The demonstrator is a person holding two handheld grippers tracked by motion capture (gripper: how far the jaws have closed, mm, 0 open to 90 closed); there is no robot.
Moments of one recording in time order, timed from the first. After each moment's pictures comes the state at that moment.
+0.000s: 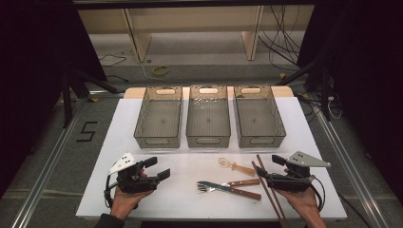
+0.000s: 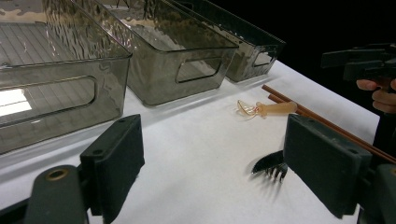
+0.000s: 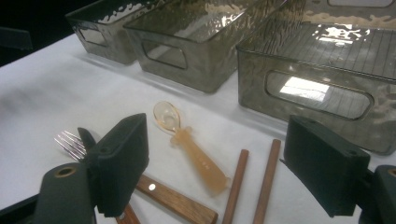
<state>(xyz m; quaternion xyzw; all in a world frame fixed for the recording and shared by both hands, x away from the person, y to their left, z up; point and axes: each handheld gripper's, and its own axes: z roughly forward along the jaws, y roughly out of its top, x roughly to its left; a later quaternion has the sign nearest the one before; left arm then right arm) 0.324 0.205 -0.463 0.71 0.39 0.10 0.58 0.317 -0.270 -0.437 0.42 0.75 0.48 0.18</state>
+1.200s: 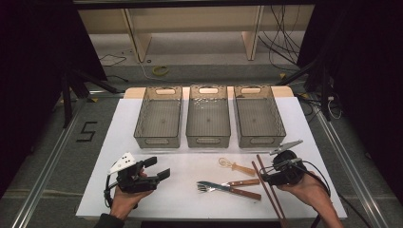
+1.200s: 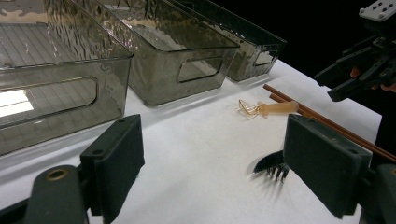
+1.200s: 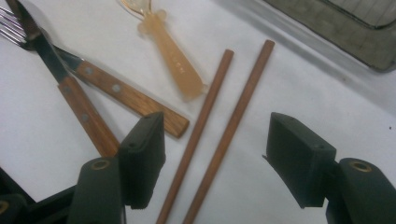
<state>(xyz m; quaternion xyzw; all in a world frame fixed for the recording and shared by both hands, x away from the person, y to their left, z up) 0.324 0.206 -0.463 0.71 0.39 0.10 0.58 0.349 -0.255 -0.422 0.43 0.87 0.22 0.10</state>
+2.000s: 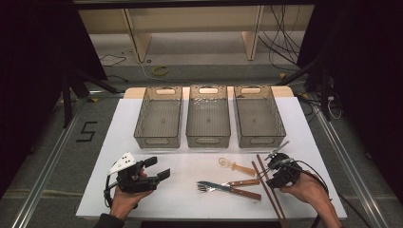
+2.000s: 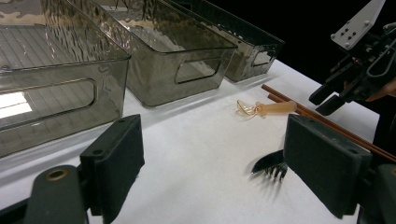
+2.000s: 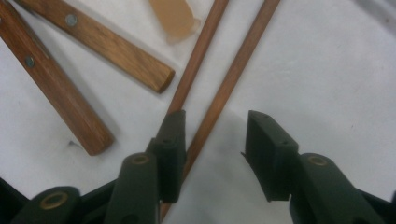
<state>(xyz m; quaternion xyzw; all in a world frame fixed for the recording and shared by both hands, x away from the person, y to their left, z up) 0.324 0.205 -0.462 0.71 0.39 0.10 0.58 0.359 -0.251 -0.443 0.43 0.90 0.10 0.05</state>
